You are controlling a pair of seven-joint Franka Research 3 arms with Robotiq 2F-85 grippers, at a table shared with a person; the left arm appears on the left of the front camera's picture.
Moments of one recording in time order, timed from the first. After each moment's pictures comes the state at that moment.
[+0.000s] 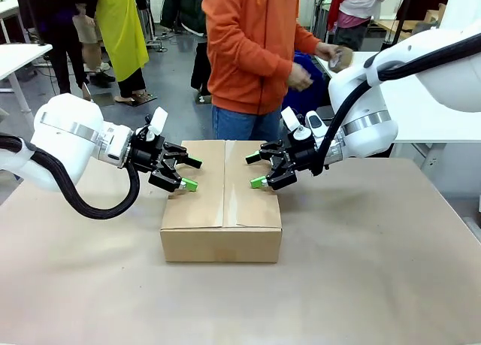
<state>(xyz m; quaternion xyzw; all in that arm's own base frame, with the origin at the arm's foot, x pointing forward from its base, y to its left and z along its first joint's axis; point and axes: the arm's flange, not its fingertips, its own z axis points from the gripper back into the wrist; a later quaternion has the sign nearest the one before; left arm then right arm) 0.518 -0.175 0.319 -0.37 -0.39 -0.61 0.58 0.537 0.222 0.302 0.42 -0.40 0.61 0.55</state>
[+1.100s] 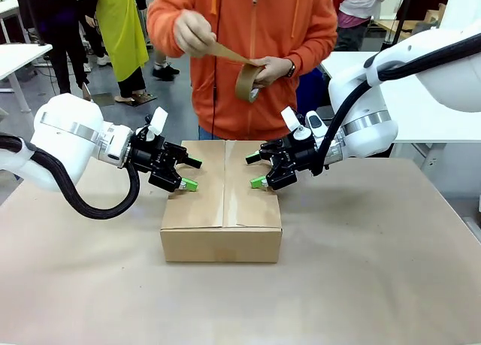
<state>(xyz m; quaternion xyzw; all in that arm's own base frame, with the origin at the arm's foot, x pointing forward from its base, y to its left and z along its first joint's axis) 0.518 -0.175 0.319 -0.37 -0.39 -0.61 0.58 0.537 0.222 0.302 0.42 -0.40 0.61 0.55</state>
